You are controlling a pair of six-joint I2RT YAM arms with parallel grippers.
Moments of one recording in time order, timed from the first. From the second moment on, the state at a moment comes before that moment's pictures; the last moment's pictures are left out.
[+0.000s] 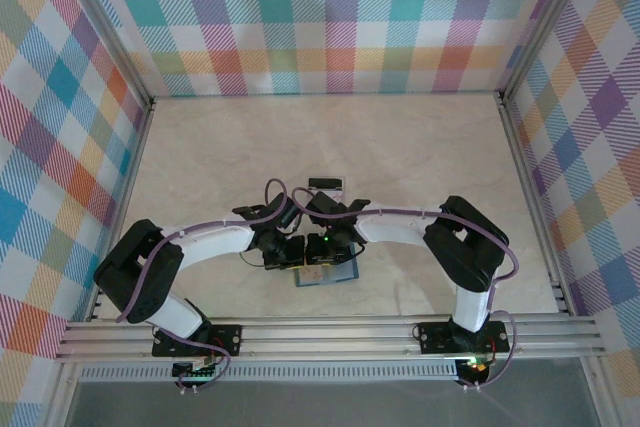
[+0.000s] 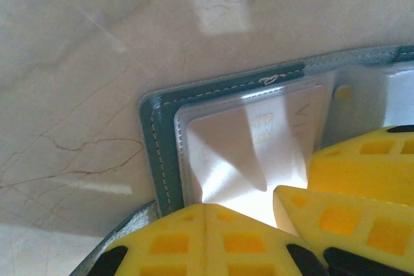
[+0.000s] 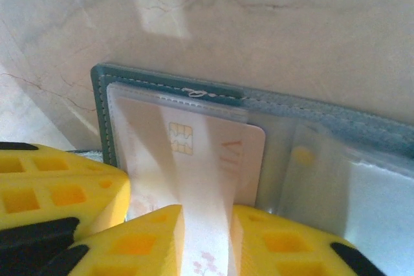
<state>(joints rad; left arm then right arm) -0.72 1.52 0.76 -0.53 0.30 -0.79 0.95 1.82 1.09 -0.51 -0.28 0.82</state>
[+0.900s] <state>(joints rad) -0.76 1.52 0.87 -0.64 0.26 -0.78 0.92 1.76 1.05 -0.53 -0.28 0.80</state>
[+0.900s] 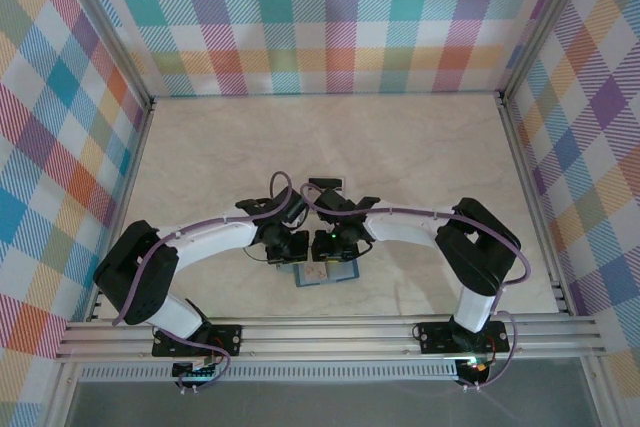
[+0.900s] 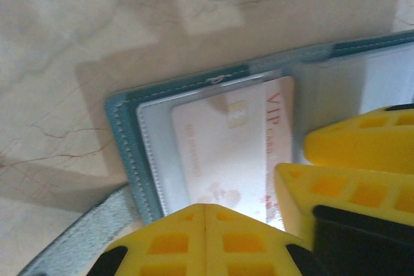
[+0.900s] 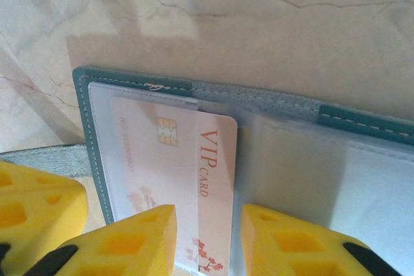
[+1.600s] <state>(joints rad) -0.77 1.60 0.87 -0.63 0.22 -0.76 0.87 1.78 0.97 -0.39 -0.44 0.80</state>
